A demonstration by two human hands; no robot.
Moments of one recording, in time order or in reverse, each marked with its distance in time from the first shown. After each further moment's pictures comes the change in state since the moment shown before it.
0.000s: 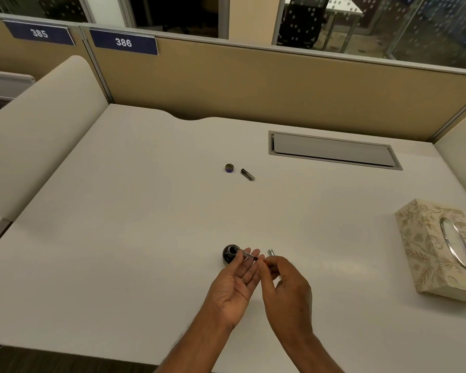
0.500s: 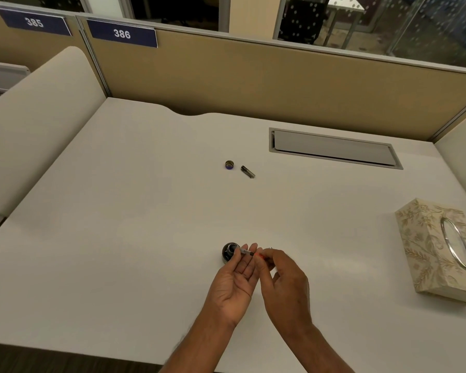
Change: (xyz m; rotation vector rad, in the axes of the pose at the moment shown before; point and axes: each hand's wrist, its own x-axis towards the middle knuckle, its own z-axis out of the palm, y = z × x) left_hand 0.000 -0.001 0.002 -0.115 -0.052 -0.005; right_hand 0.010 0.004 0.004 0.001 -0.044 -0.078
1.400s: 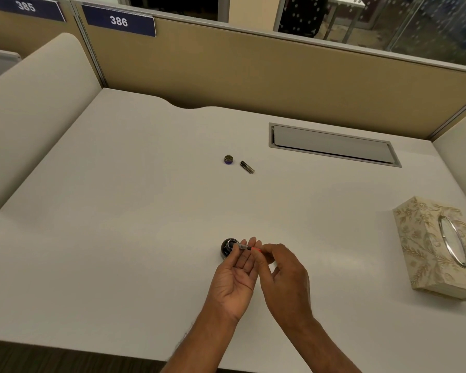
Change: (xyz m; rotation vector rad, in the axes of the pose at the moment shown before) left_hand 0.001 -0.001 0.003 -0.176 -0.024 -0.010; right_hand 0.006 0.002 0.000 -0.045 -0.041 -0.006
